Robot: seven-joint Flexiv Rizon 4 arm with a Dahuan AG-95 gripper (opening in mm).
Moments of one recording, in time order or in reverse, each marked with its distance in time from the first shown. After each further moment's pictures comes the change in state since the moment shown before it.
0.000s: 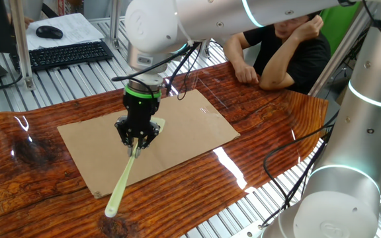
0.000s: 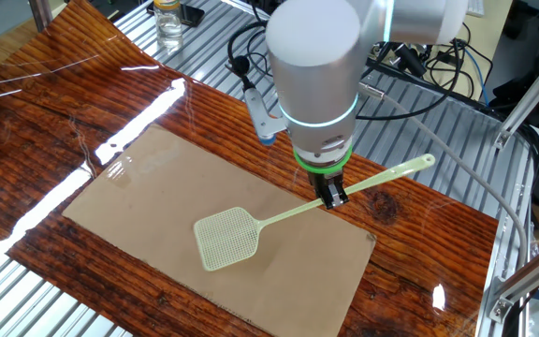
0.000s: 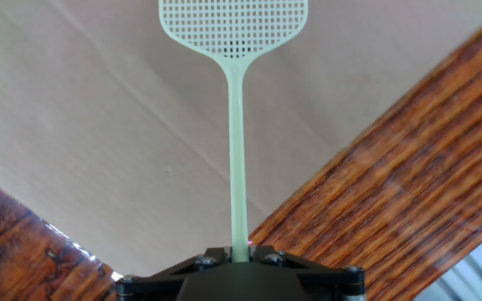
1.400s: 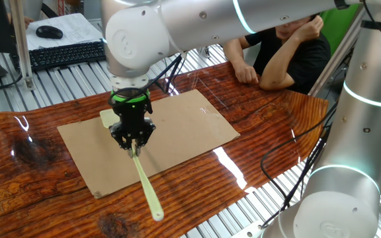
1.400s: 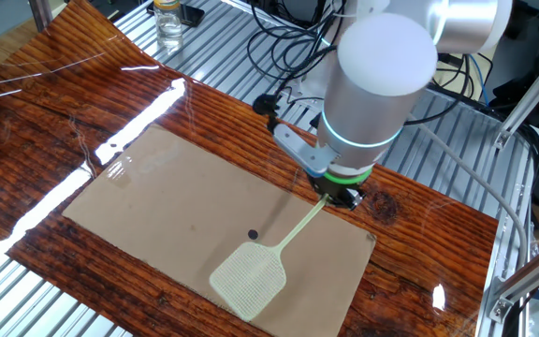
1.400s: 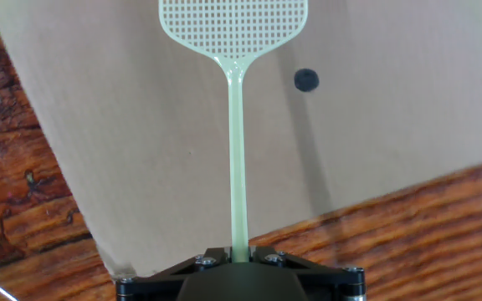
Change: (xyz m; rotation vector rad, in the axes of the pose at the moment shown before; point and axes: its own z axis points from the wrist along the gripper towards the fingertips) arm 0.000 0.000 0.000 0.150 -0.086 -0.421
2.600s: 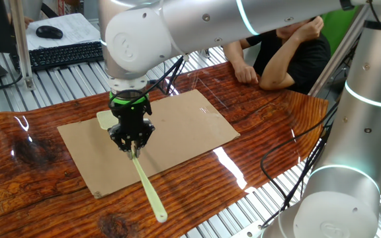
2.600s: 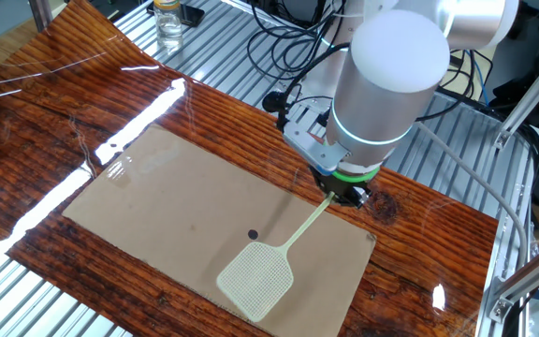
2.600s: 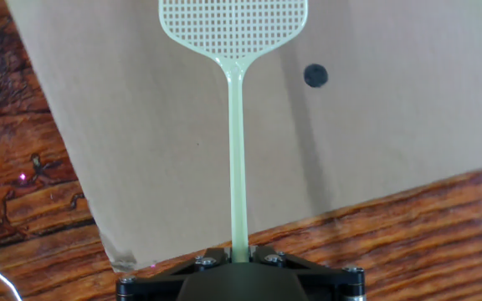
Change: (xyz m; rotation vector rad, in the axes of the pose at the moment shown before) arm 0.006 0.002 0.000 0.038 -0.029 -0.119
